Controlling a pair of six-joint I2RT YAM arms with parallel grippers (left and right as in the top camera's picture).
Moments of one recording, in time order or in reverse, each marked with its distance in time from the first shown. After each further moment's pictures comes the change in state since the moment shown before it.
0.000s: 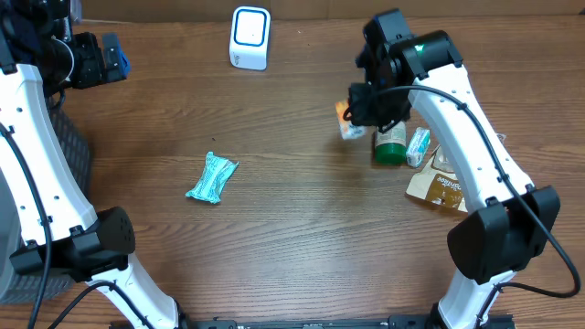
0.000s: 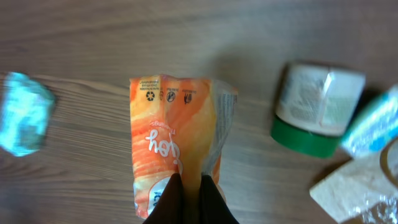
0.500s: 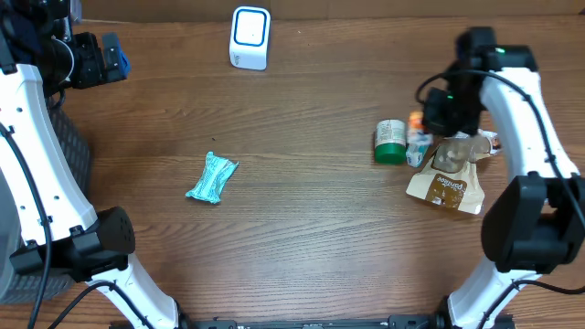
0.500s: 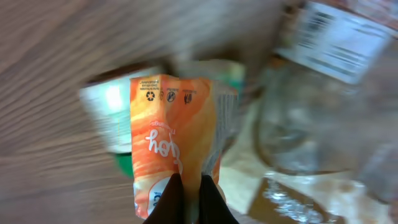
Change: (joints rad) left arm 0.000 0.000 0.000 0.000 0.000 0.000; right arm -0.372 0.006 -0.181 0.065 0.007 0.016
